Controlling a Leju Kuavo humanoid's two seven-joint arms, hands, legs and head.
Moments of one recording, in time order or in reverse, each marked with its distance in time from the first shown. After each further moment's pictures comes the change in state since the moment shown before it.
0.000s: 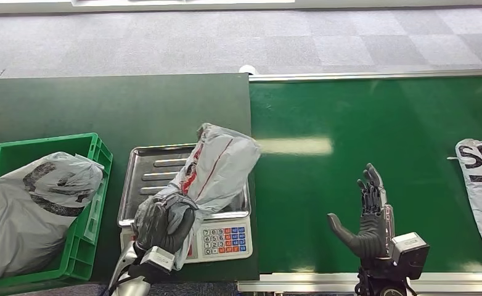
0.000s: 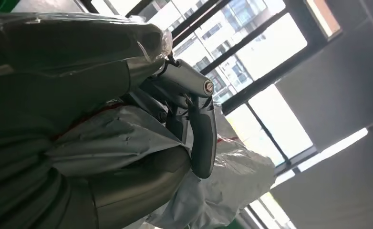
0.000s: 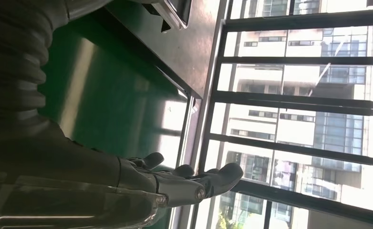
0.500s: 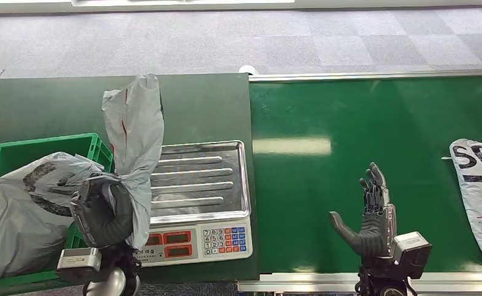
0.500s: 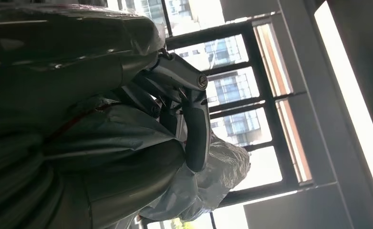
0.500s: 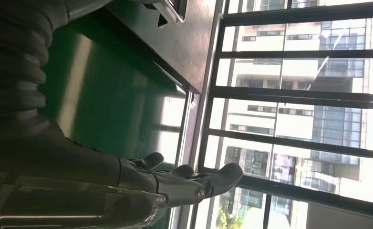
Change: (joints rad) left arm 0.038 0.022 -0.003 -0.268 0.343 0.360 -0.022; right arm -0.005 0.000 0.002 0.000 -0.010 -0.021 0.001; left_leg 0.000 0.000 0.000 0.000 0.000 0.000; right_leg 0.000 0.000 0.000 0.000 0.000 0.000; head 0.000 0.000
